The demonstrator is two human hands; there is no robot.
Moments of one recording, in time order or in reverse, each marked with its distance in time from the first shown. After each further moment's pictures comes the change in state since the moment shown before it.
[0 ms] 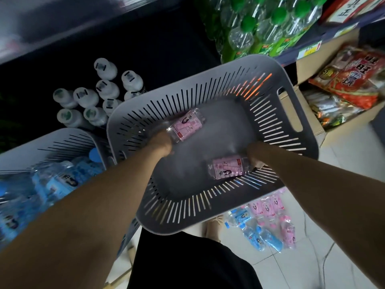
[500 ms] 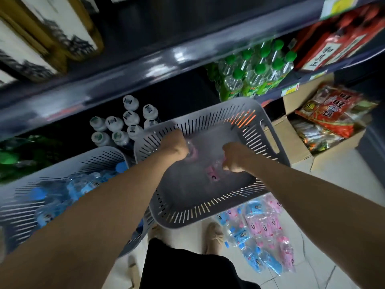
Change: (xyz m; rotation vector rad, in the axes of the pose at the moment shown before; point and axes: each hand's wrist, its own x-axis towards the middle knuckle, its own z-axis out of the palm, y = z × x) left_hand -0.104 0.064 -0.071 0.069 0.215 0.178; right_hand -0.087 -0.042 -0.061 0.079 0.300 -0.188
